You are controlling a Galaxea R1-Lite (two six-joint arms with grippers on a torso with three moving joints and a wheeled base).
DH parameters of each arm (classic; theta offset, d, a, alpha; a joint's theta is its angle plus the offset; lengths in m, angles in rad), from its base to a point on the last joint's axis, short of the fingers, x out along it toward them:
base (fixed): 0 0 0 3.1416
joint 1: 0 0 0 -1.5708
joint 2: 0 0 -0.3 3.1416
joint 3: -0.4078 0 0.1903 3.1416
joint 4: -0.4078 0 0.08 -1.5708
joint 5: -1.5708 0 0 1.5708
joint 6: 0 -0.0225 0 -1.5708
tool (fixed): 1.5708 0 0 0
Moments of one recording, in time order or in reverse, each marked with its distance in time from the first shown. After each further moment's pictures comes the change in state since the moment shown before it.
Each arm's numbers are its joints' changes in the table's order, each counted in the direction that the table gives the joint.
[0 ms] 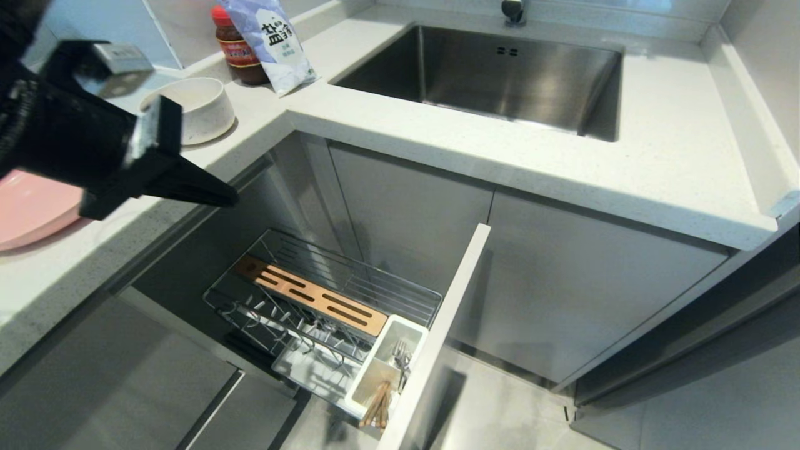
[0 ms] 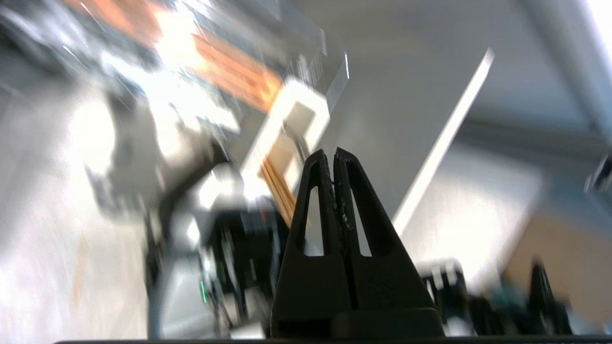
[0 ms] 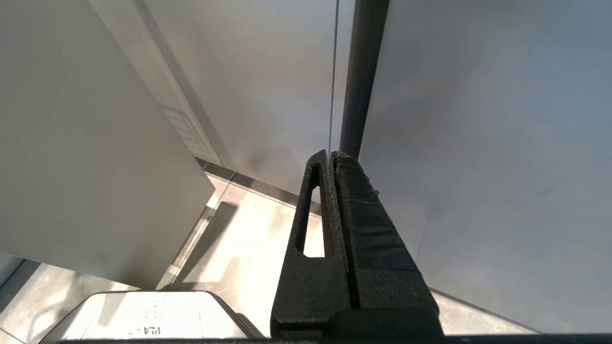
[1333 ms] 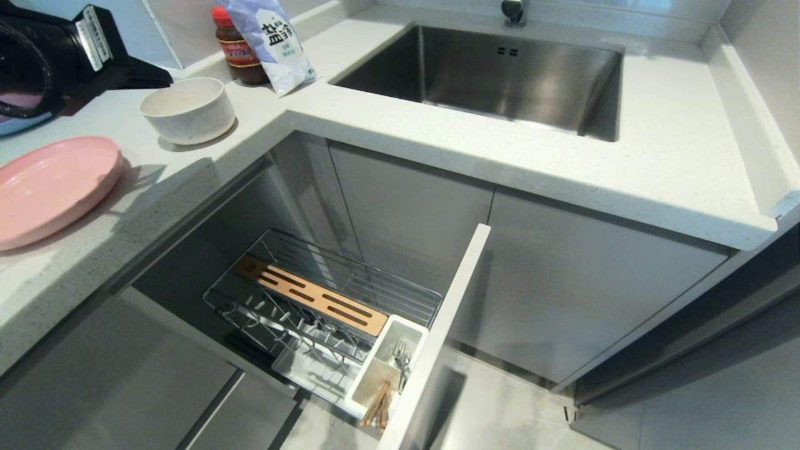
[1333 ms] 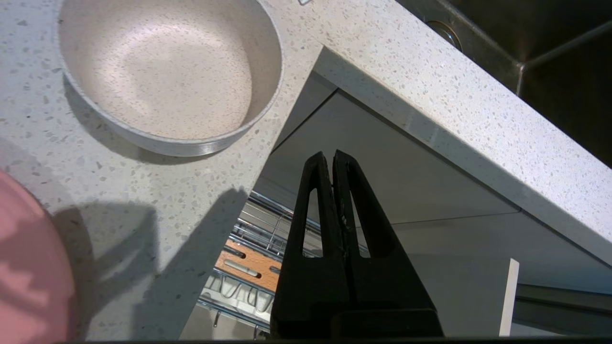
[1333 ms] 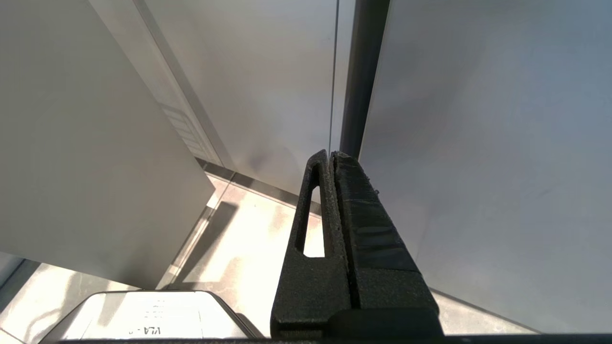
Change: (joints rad) left arm -0.301 -0.056 0.006 0.523 -0.077 -0.206; right arm 0.000 0.000 0.000 0.000 0.000 0.000
